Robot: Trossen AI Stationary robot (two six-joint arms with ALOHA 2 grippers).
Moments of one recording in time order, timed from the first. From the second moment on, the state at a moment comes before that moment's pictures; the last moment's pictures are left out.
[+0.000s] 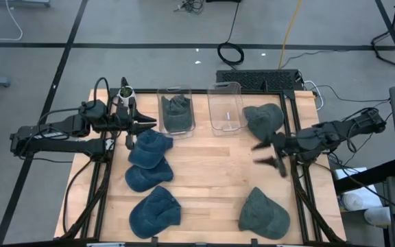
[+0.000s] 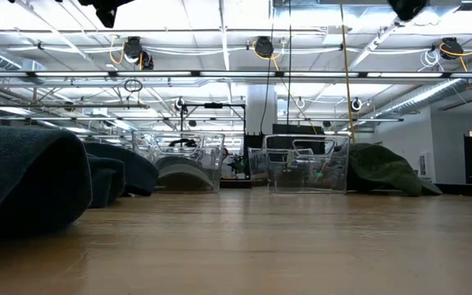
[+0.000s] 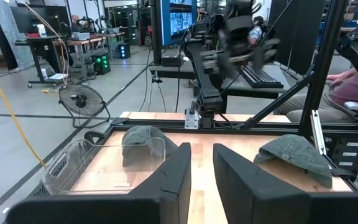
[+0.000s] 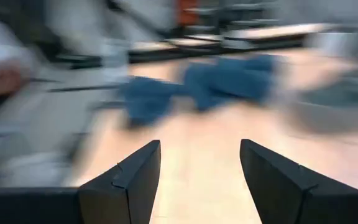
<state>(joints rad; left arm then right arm) 0.19 0.65 0.70 -0.10 0.13 0.02 0.36 0.71 0.81 -0.49 0.22 0.27</state>
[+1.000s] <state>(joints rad) 0.19 0.65 0.70 -0.10 0.13 0.02 -0.71 1.13 0.81 -0.79 0.10 -0.29</state>
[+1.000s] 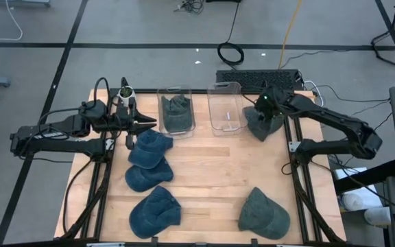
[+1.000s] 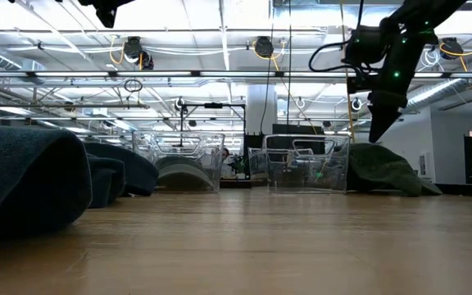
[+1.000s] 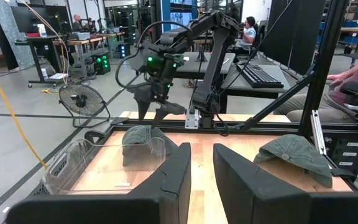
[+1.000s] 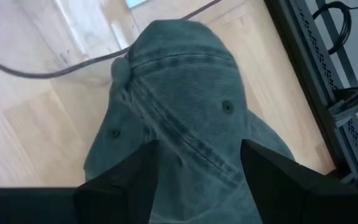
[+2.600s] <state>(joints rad) 0.19 0.65 0.70 -0.10 0.13 0.02 -0.71 1.27 0.81 -0.82 0.31 -0.49</state>
